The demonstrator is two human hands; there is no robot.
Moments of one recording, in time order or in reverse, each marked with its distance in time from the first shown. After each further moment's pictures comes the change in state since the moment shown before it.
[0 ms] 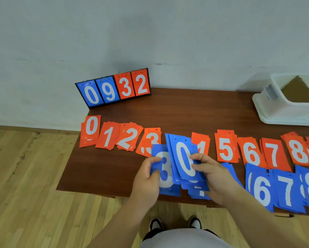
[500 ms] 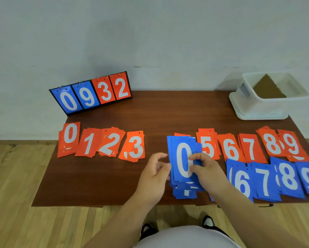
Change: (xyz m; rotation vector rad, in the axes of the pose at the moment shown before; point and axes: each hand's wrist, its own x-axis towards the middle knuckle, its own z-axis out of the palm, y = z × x) left_hand 0.007 0.035 0.056 0.072 -0.199 0.032; right_hand -0.001 -0.004 -0.040 -0.549 0.303 -0.175
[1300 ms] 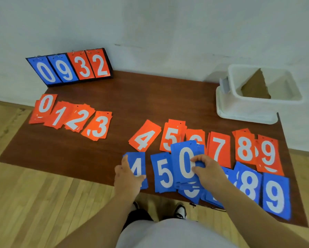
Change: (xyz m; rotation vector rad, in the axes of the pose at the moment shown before) left_hand 0.038 -0.084 0.177 0.541 0.453 -0.416; right_hand 0.073 0.076 -0.205 -0.270 -0.156 0.016
